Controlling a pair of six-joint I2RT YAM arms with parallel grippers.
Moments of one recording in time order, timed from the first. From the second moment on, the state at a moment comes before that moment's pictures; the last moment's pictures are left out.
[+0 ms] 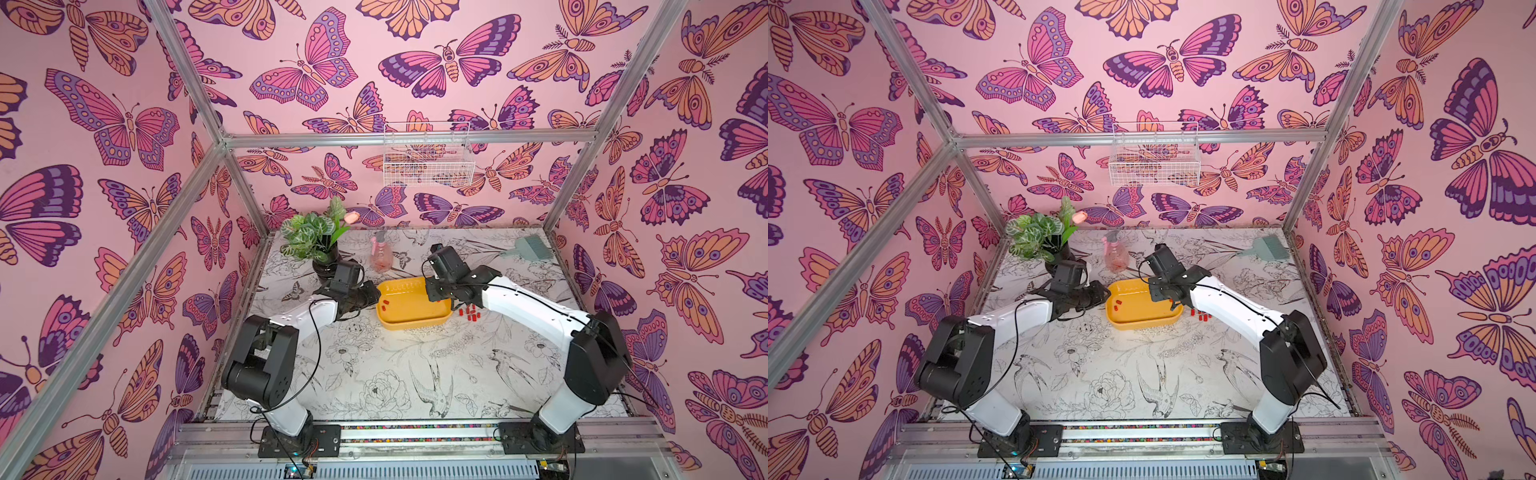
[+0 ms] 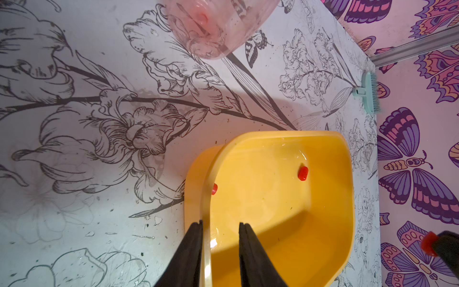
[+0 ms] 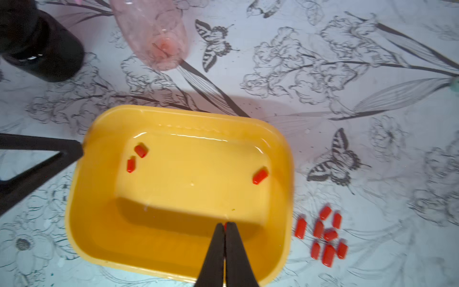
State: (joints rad) left arm -0.35 1.64 0.94 -0.12 0.27 -0.65; right arm 0.73 1.66 1.34 -0.63 0.23 0.34
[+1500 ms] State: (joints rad) left arm -0.36 1.65 0.96 -0.14 0.27 -0.64; right arm 0.33 1.75 1.16 -0.65 0.12 0.26
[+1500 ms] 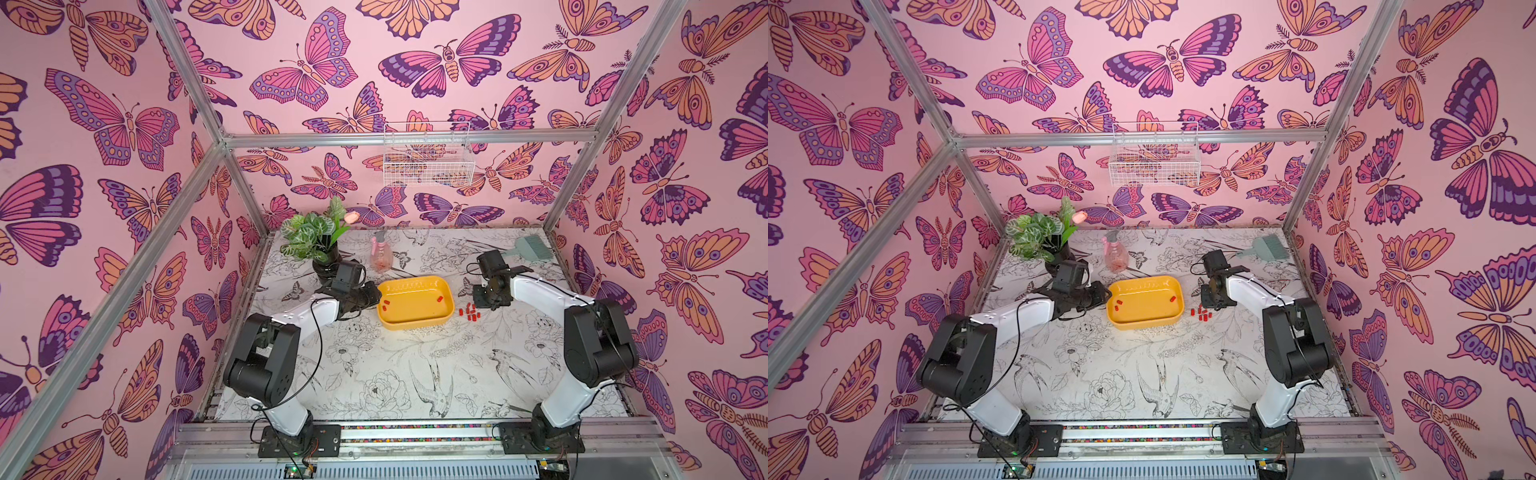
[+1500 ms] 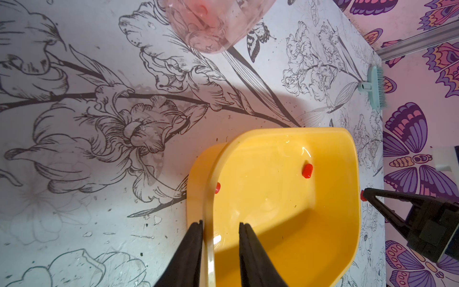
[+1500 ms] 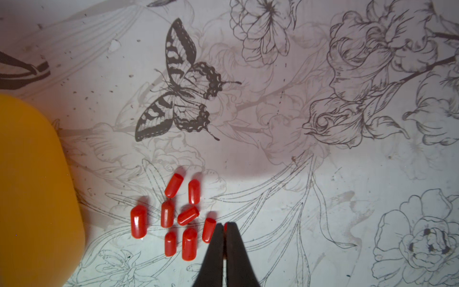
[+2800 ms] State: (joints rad) left arm -0.36 1.65 0.96 -0.14 0.27 -0.64; right arm 0.31 1.90 1.24 -0.63 0.05 0.26
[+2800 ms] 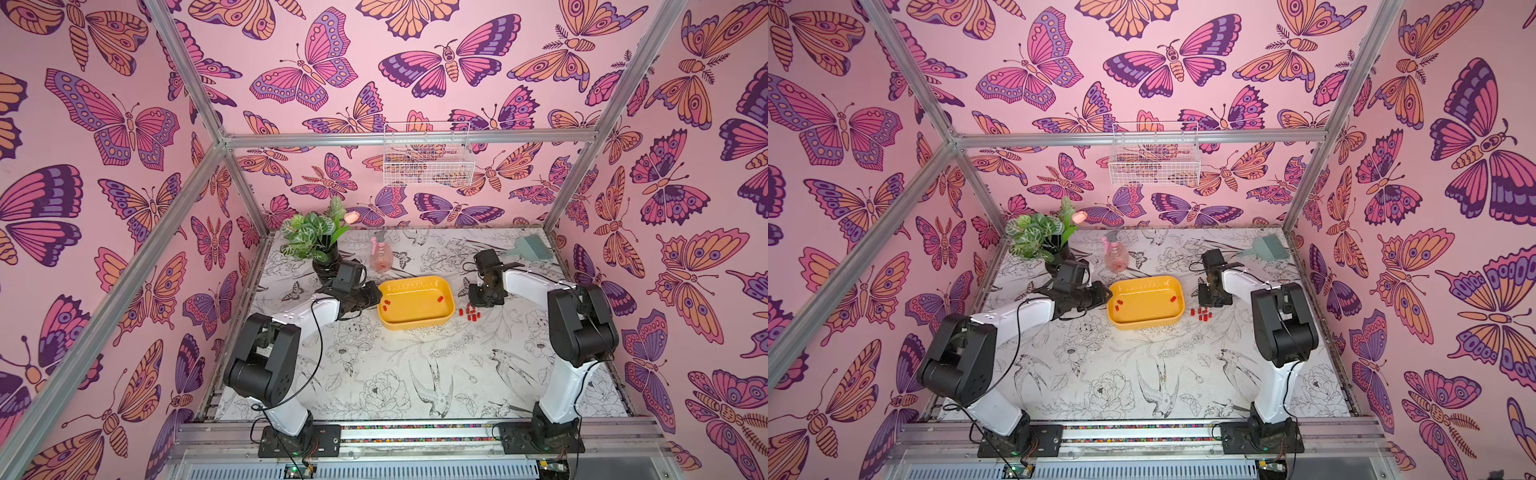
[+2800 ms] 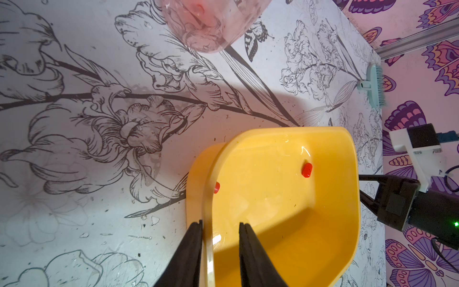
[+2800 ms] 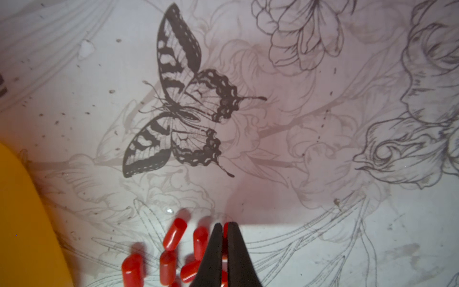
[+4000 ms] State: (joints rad) left arm -0.36 1.65 0.96 -0.14 0.27 -0.64; right arm 0.30 1.71 1.18 -0.64 0.05 0.27
